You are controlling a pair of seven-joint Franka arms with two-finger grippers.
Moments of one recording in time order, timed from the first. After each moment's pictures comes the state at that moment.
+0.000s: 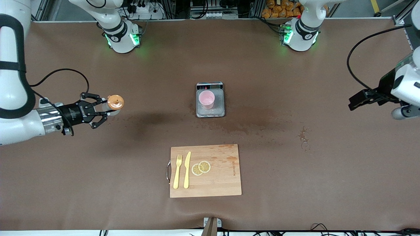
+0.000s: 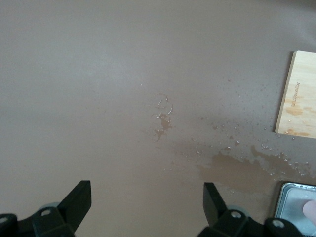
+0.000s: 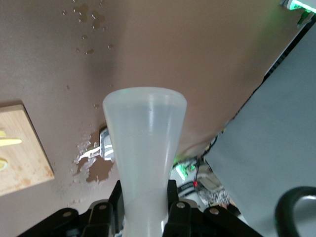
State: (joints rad) left arm 0.10 0.11 -0.21 -1.49 0.02 1.62 -0.27; right arm -0.07 0.45 0.03 -1.51 0.66 1.33 1.39
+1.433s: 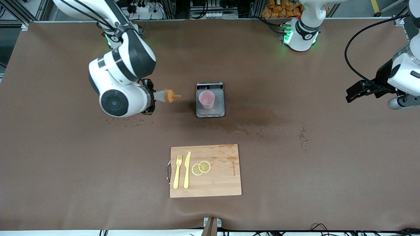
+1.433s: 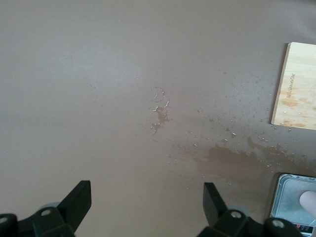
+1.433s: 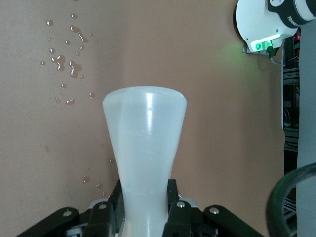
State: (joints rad) left arm 0.08 0.06 -0.21 -1.52 0.02 1.61 -0.28; right arm 0.44 0.44 0.03 -1.47 0.19 1.45 2.06
